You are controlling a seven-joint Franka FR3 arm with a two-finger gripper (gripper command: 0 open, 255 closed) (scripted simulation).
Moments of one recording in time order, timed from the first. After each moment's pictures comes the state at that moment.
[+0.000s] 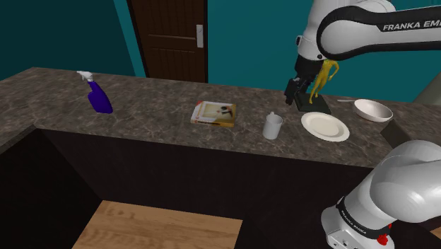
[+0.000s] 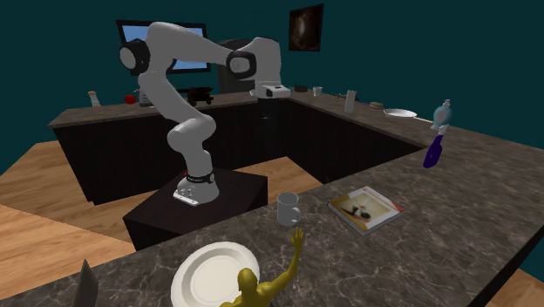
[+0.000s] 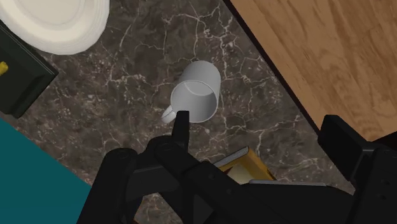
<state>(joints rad) 0.00 -0.68 -0.04 -2.52 -0.13 1.90 -0.09</state>
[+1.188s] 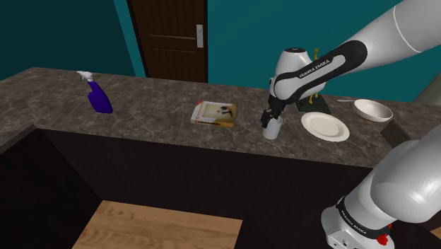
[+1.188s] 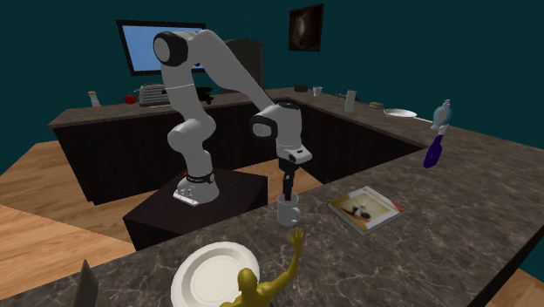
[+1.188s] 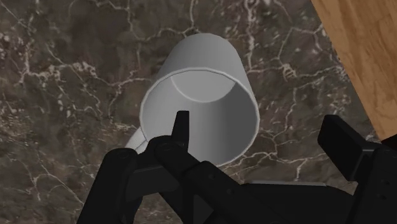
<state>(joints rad) 0.02 -0.14 -0.16 -2.58 -0.06 2.49 -0.22</state>
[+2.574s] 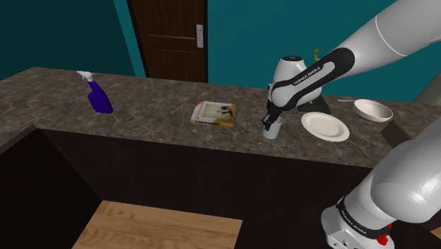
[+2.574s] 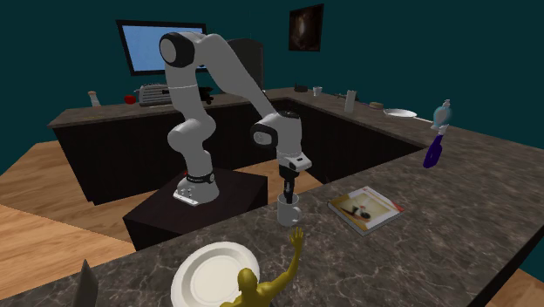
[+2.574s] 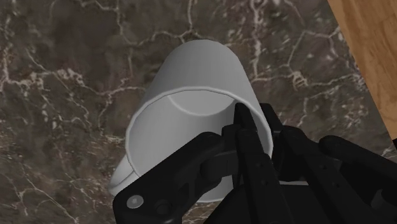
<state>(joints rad) 0.02 -0.07 -0.17 -2.59 -0.04 2.58 -0.23</state>
